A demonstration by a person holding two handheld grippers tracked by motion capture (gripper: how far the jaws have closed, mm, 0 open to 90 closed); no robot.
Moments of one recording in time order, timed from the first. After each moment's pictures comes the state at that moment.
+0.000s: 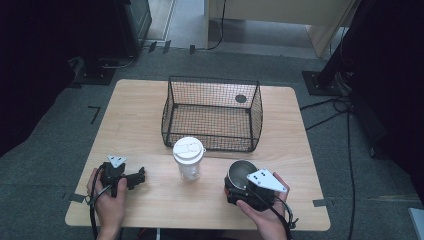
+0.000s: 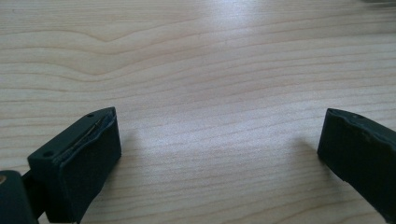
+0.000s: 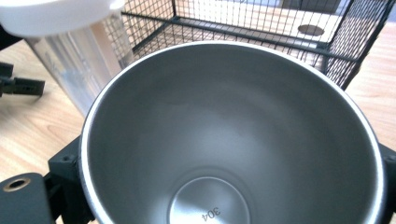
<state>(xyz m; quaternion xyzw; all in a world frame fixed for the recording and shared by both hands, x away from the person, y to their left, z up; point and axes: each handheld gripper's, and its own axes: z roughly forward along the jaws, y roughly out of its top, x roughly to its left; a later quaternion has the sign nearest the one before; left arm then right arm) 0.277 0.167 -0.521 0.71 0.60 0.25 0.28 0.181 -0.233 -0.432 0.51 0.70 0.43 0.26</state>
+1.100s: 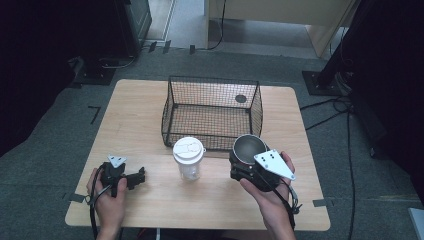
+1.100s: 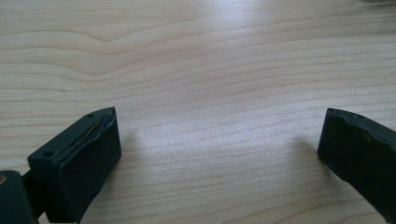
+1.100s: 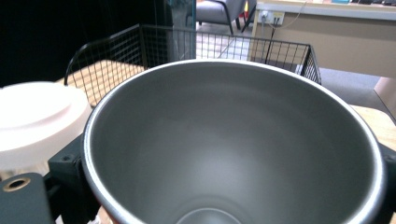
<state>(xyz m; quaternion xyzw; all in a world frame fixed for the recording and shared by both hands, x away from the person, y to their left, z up) 0.277 0.166 -0.521 0.71 0.60 0.25 0.28 0.211 -0.238 -0.389 0.49 0.63 0.48 0.35</state>
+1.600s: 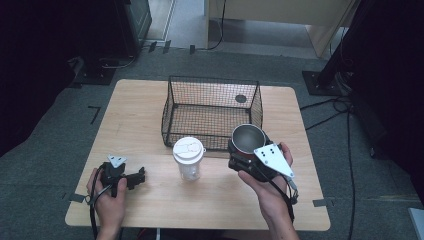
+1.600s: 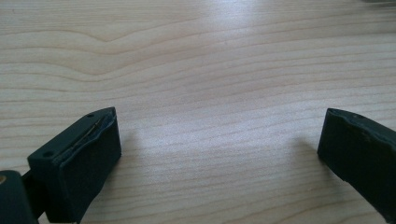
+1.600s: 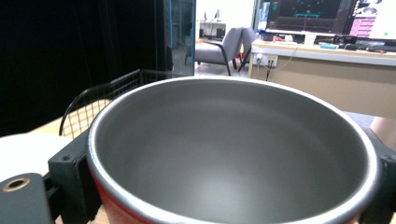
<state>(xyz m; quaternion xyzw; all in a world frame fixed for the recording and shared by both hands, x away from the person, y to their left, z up) 0.277 0.167 -0.521 0.71 0.60 0.25 0.28 0.229 -0.234 -0.384 0.45 0.59 0.53 0.40</state>
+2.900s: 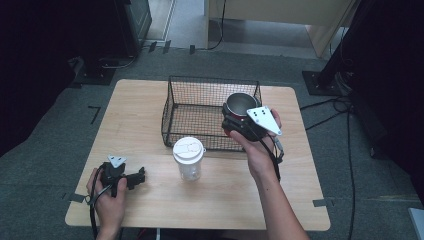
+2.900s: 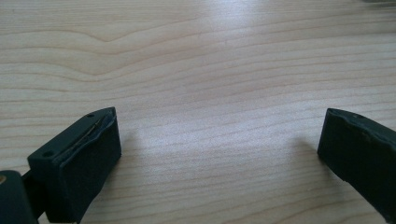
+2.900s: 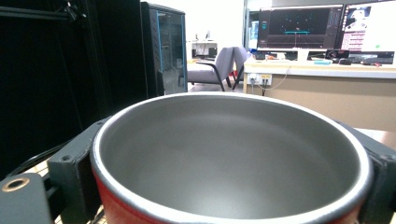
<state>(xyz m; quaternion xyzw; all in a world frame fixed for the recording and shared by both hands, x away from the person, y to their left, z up) 0.277 0.167 -0.521 0.71 0.60 0.25 0.28 0.326 -0.224 -0.373 0.46 0.55 0.56 0.41</state>
